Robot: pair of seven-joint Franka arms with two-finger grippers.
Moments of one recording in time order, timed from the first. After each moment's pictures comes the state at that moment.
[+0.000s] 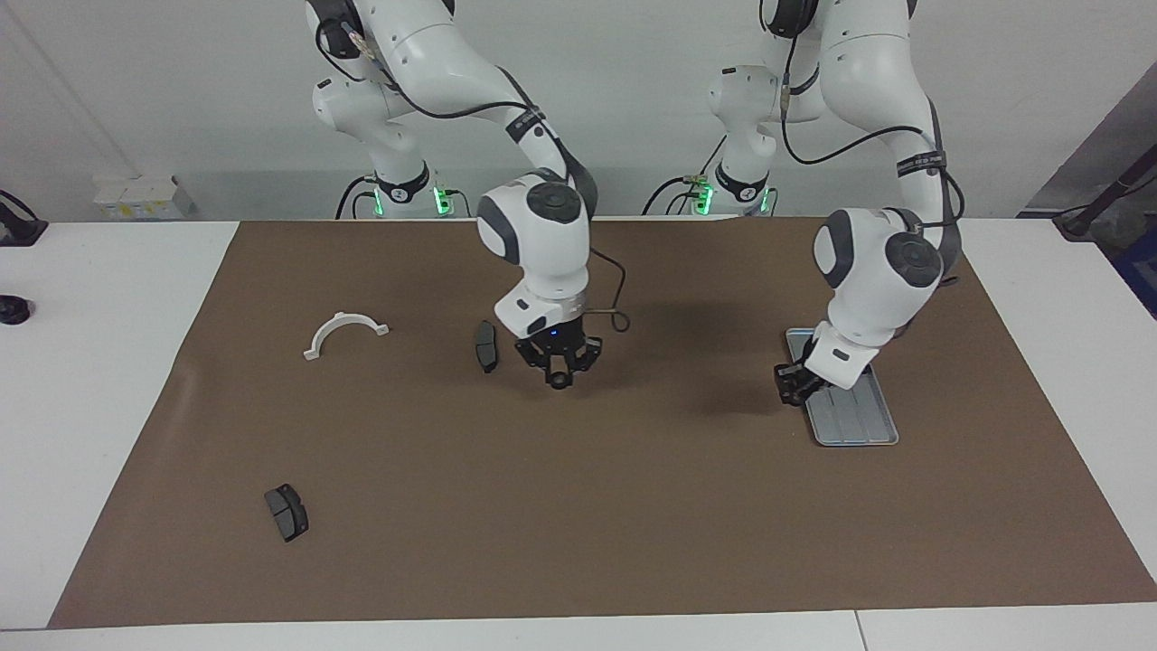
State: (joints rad) left arm -0.22 0.32 0.00 -1.84 -0.09 2.17 -0.28; right arm 0.43 0.35 0.05 -1.80 -0.14 2.28 0.72
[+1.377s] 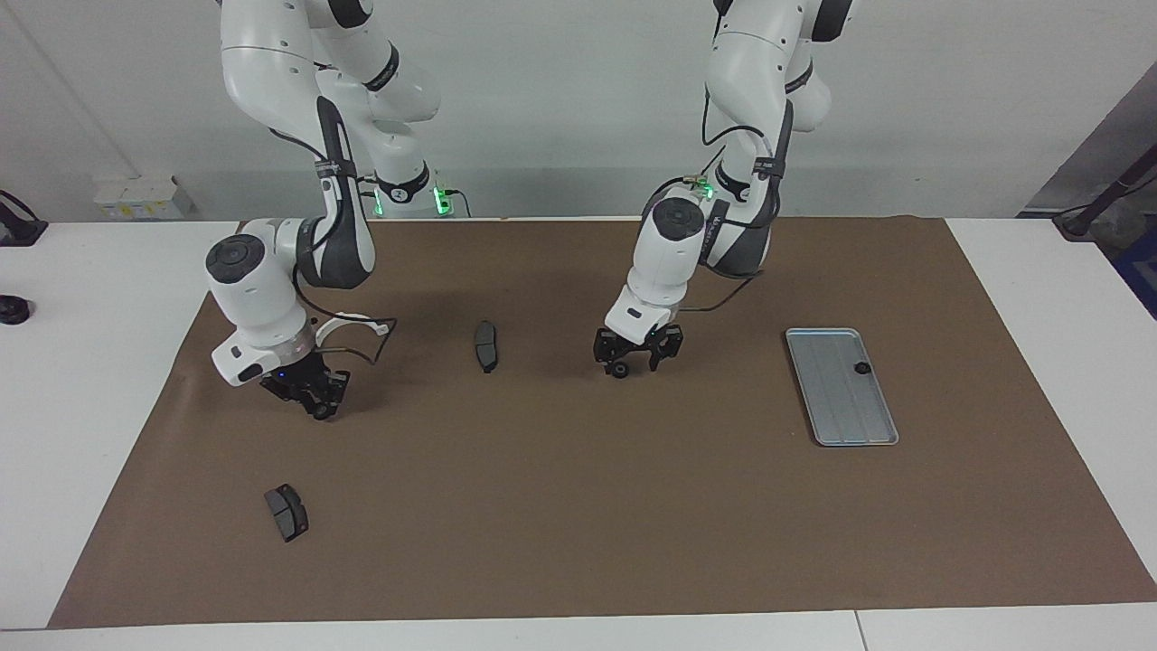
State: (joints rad) left arm -0.58 0.31 0.02 -1.96 -0.09 2.43 -0.58; right arm -0.13 0.29 0.05 -2.06 -0.06 2.45 0.03
